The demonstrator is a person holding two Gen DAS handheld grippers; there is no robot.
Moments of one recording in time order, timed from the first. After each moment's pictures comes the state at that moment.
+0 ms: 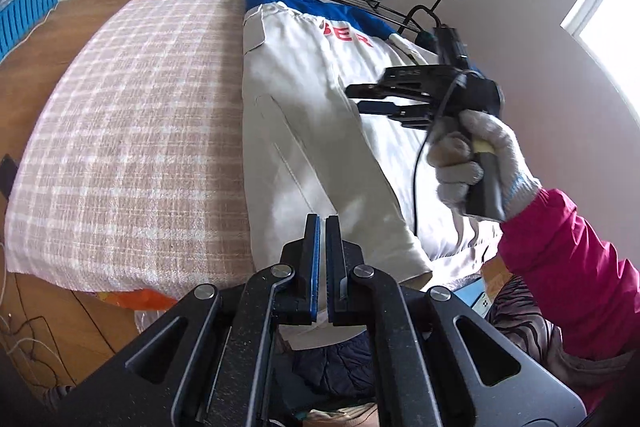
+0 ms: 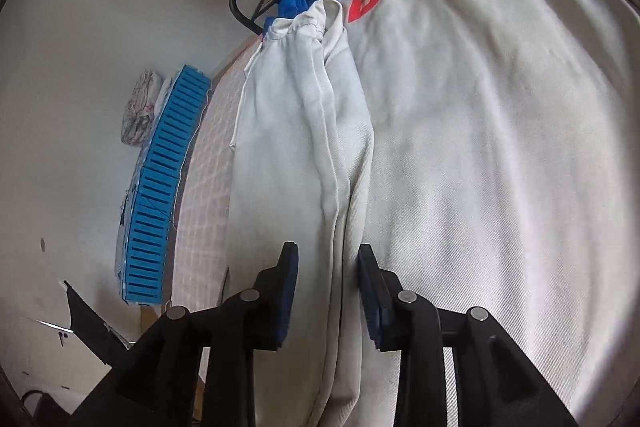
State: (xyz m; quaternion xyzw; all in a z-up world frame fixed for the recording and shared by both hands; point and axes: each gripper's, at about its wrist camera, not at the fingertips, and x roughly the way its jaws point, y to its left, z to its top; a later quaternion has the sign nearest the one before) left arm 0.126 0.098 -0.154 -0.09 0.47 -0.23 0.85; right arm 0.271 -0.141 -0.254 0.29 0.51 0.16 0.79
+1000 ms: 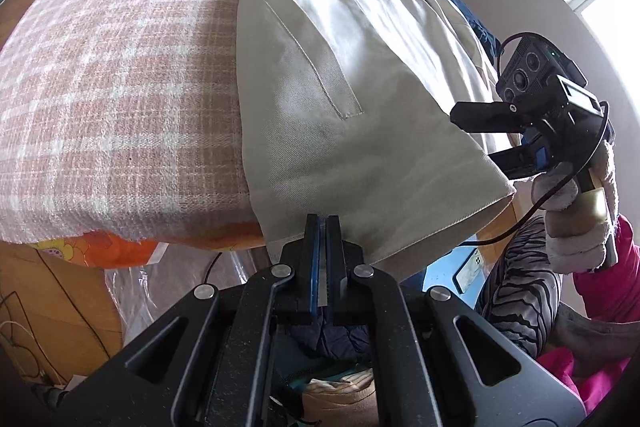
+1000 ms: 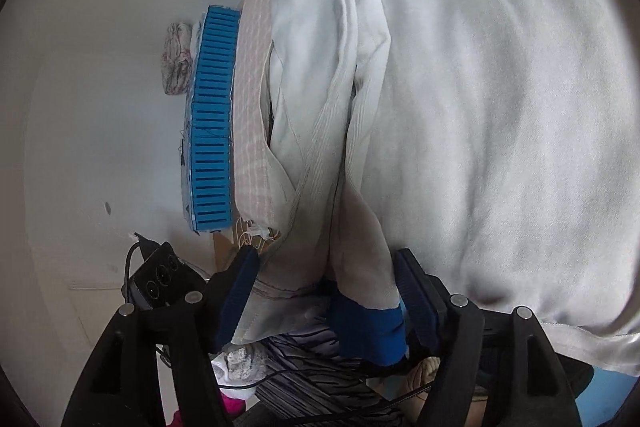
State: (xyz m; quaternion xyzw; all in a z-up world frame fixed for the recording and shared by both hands) left arm 0.111 0.093 -0.233 -0.08 0.54 -0.27 0.79; right arm 0.150 -0.111 -0.299 0.40 0.61 0.25 0.64
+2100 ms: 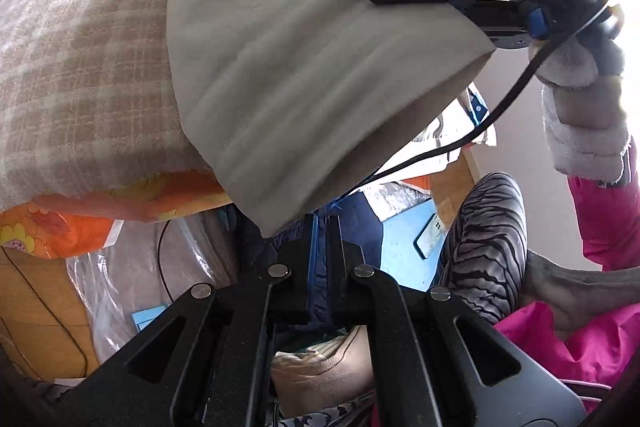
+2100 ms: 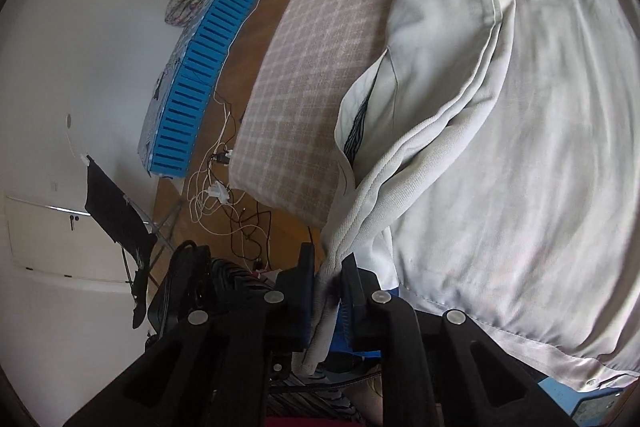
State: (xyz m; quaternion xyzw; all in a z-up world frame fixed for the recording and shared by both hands) left arm 0.075 0.083 -0.232 -0.09 0.56 -0.35 0.75; right arm 0.175 -0.038 -0.219 0.22 0.62 0.28 0.70
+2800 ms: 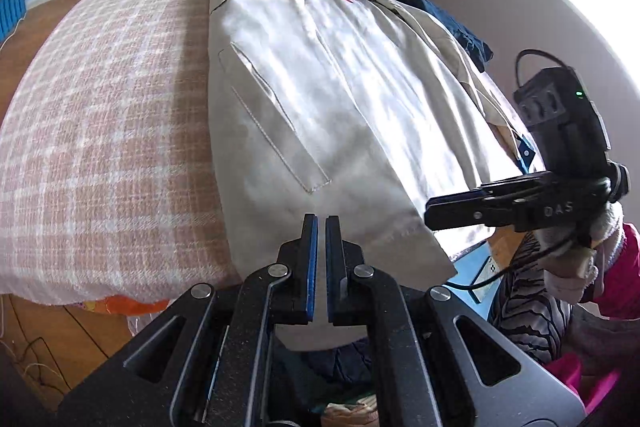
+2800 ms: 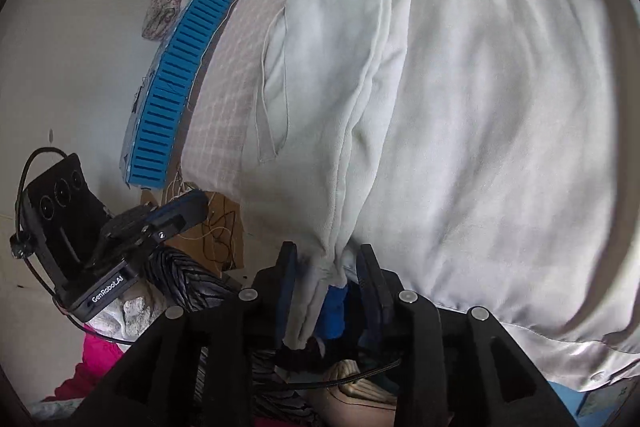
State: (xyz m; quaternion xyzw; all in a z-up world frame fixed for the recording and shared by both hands) left arm 0.127 0.068 -0.203 -0.04 0.49 -0.28 0.82; right arm 0.126 -0.092 -0.270 0.19 0.59 0.23 0.75
